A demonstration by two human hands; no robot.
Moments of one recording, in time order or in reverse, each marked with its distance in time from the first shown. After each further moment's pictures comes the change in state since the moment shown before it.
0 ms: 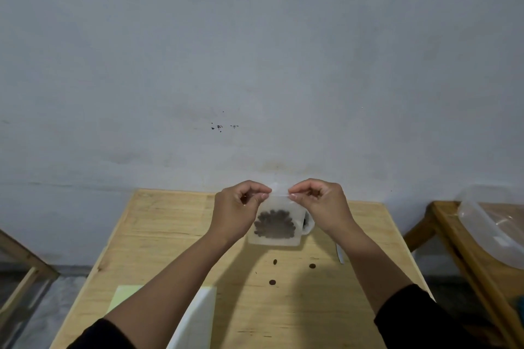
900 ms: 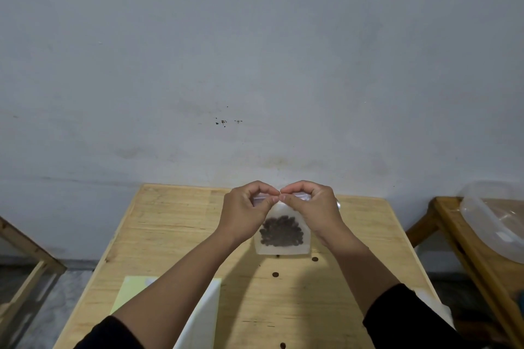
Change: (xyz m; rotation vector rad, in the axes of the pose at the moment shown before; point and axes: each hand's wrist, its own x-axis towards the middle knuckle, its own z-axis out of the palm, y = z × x) left_hand -0.016 0.011 0.002 0.033 -0.068 -0.031; right_hand -0.017 0.000 0.020 0.051 -0.014 0.037
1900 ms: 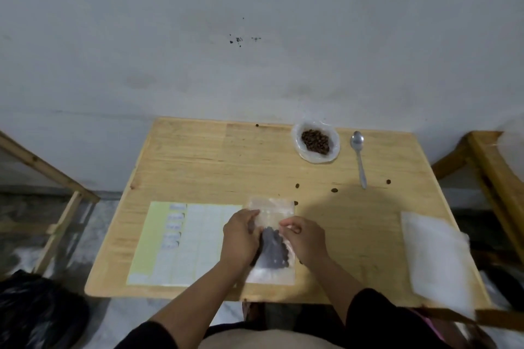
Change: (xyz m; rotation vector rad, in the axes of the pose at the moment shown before) left_hand -0.131 -0.147 0.013 0.447 -0.072 -0.393; right_hand -0.111 0.158 0.073 -0.407 -0.060 0.388
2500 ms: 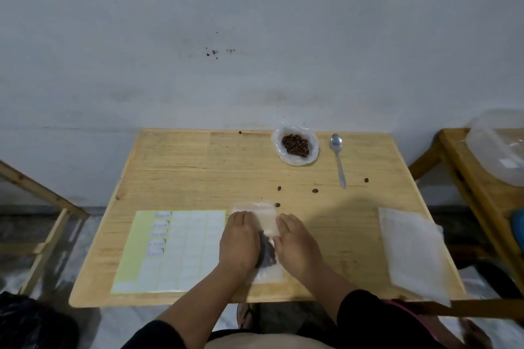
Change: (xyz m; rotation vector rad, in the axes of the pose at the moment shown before) left_hand -0.016 0.032 0.016 0.368 -0.018 0.255; right_hand -0.015 0.029 -0.017 -0.690 0.084 -0.498
